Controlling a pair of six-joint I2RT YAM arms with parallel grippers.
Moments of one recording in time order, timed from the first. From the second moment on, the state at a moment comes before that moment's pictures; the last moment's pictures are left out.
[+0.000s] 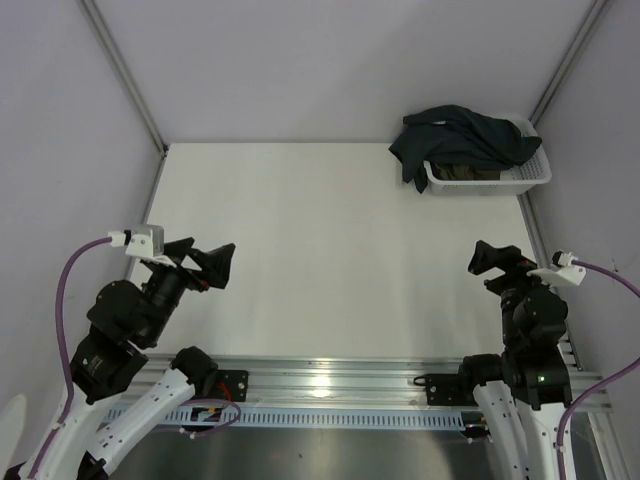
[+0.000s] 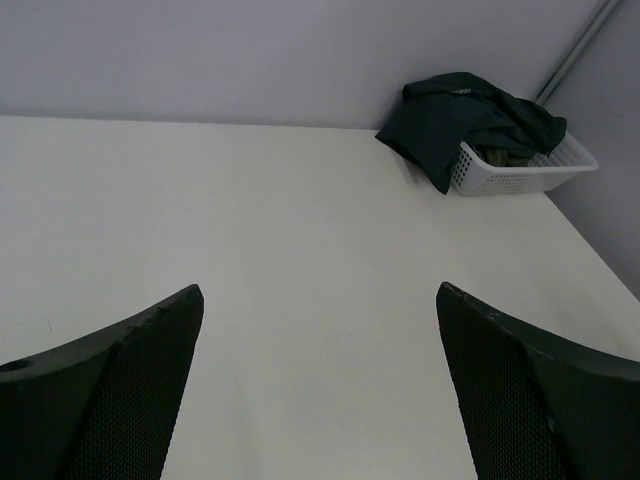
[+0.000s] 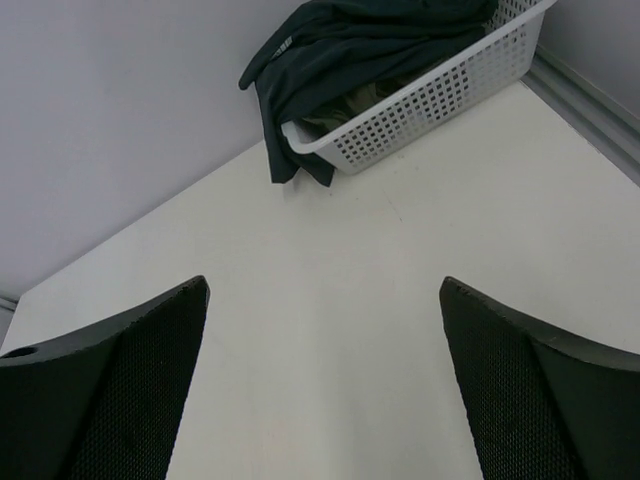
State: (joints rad) left arm -0.61 0.35 0.89 -0.54 -0.31 -0.27; right arm 0.10 0.22 0.63 -0.45 0.28 0.51
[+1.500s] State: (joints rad) left arm -0.57 0.47 0.88 -0.54 -0.25 -0.24; right arm -0.15 1.97 1.49 0.15 -0.05 1.16
